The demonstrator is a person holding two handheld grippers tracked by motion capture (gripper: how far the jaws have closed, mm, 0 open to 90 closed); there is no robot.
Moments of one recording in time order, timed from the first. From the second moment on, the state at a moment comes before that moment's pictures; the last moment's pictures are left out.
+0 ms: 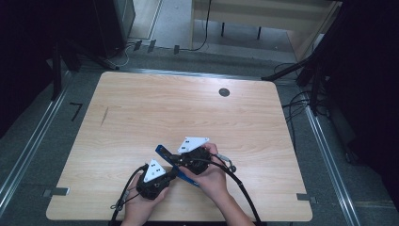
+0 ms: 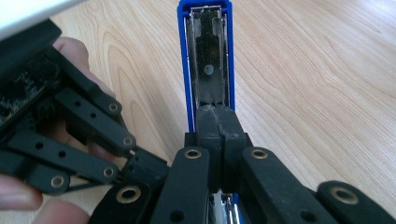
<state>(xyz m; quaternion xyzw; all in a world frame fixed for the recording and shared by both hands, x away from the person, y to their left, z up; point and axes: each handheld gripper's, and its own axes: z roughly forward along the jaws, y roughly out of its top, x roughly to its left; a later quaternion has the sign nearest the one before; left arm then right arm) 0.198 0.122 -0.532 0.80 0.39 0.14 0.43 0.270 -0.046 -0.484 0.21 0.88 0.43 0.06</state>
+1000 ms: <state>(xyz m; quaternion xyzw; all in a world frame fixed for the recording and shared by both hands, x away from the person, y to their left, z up) 0.200 0.109 -0.533 0.82 0.37 0.14 0.42 0.262 -0.068 -0.478 0.21 0.87 0.45 0.06</state>
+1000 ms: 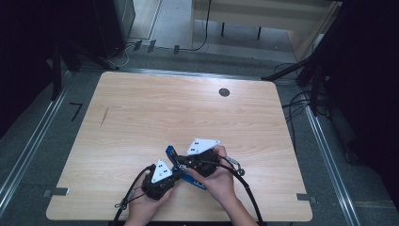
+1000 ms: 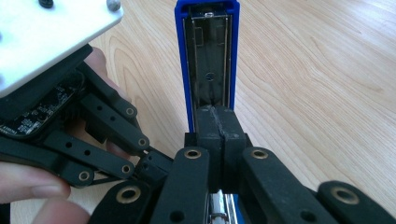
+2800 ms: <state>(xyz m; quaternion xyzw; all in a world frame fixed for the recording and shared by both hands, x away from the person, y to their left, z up) 0.200 0.108 -0.533 0.82 0.37 0.14 0.42 0.268 -0.087 -0.436 0.23 0.84 0.49 0.10</state>
